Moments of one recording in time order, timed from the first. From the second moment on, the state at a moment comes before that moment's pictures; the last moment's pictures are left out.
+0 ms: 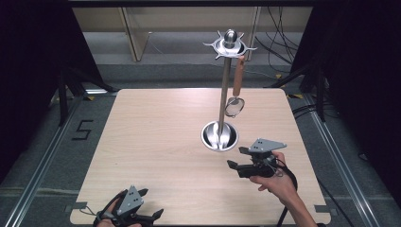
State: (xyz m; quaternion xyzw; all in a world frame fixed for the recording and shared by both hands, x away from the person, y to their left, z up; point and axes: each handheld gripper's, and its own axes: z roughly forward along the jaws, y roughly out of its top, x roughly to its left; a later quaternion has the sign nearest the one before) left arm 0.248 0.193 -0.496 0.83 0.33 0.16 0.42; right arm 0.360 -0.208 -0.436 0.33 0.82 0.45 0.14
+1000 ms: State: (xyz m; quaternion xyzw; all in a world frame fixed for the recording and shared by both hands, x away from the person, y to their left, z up) left arm 0.249 0.194 -0.494 0.84 0.31 0.17 0.40; right arm 0.342 -0.211 -0.465 0.33 0.83 0.43 0.13
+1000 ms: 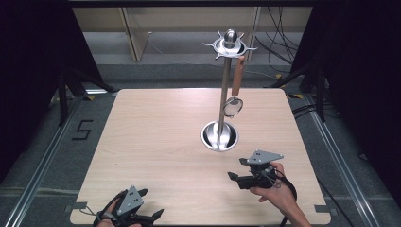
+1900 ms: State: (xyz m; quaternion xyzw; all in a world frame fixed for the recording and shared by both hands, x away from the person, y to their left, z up) left arm 0.250 0.195 -0.495 0.84 0.31 0.17 0.41; right arm 0.312 -0.218 -0.484 0.33 0.84 0.41 0.12
